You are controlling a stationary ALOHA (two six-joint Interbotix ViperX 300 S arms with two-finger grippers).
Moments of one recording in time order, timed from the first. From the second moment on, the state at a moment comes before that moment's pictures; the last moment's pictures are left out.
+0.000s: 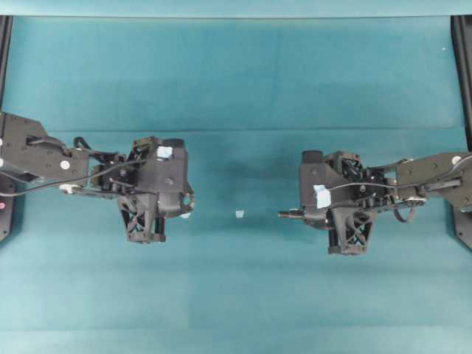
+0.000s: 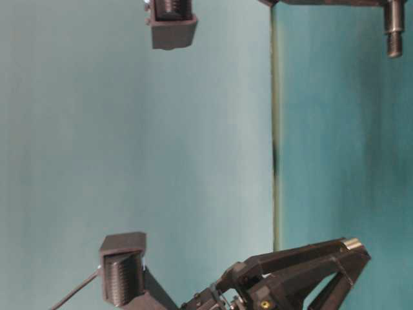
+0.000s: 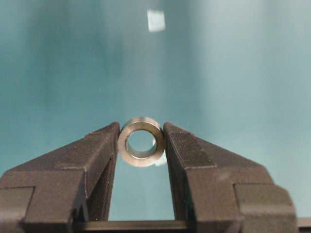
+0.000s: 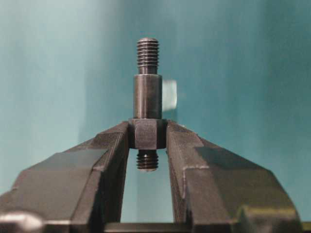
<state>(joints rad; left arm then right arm) 0.02 -0.05 0.79 0.02 0.08 0.02 0.02 -0.08 0.90 0.02 0.17 0.02</state>
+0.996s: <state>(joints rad) 0.01 -0.09 0.87 0.02 -0.31 -0.09 0.08 -0.10 1.02 0.04 -0.30 0.15</state>
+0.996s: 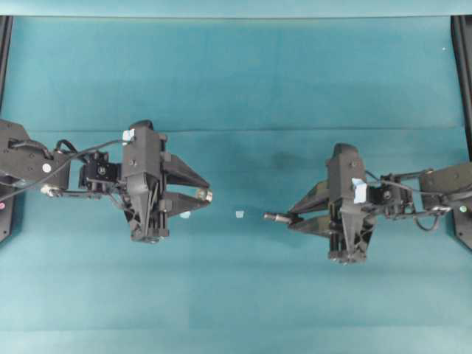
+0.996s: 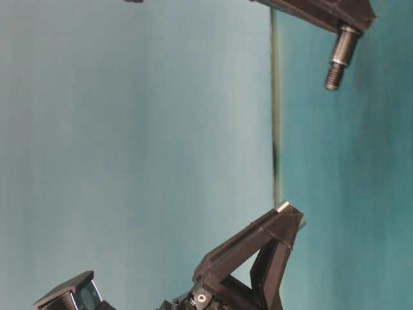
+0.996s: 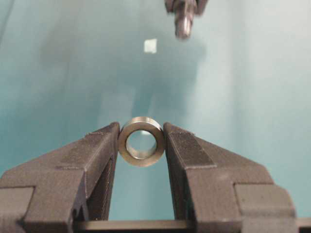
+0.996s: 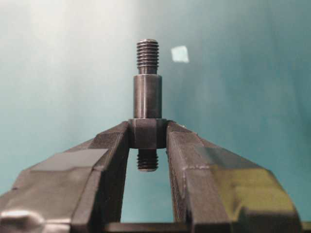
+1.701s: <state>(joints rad) -0.03 0.00 0.87 0.02 -0.50 -0.21 0.09 -0.02 1.02 0.04 -0.44 0.15</state>
